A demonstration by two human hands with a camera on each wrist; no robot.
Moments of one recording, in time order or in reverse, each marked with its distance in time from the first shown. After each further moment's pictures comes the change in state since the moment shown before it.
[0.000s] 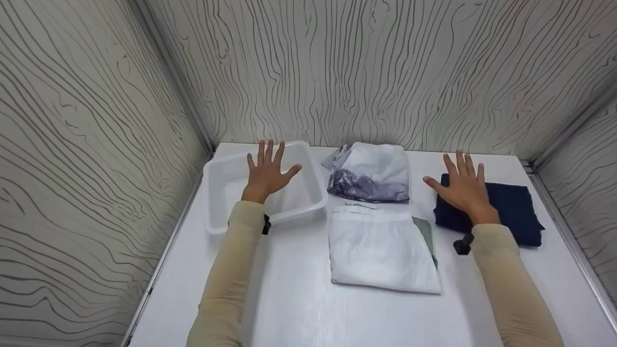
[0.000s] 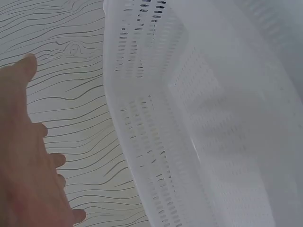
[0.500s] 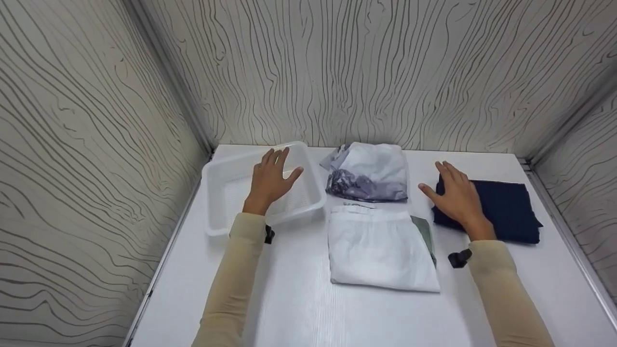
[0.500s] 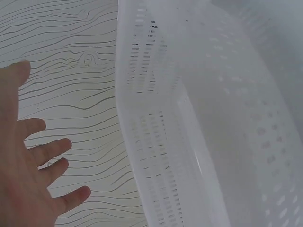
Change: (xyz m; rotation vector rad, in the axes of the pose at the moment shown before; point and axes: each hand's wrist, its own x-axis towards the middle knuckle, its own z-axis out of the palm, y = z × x) left_hand -0.020 0.015 0.007 -0.091 0.199 0.110; right_hand -0.028 -0.015 0.014 0.113 0.156 -0.052
